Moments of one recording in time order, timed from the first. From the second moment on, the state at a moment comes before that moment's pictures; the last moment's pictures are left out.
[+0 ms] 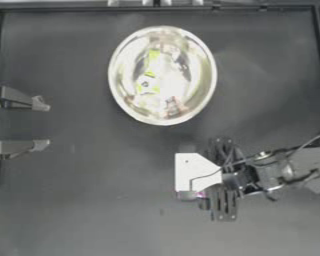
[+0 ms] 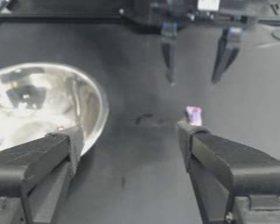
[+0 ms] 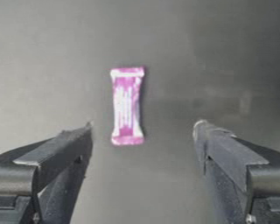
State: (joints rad) left arm 0.10 -1.06 1.12 0.18 0.12 -0.16; right arm 0.19 0.00 0.53 -0.21 0.64 0.39
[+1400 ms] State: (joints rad) left arm 0.10 -1.06 1.12 0.18 0.12 -0.17; right arm 0.22 0.23 0.44 -0.20 0.65 0.39
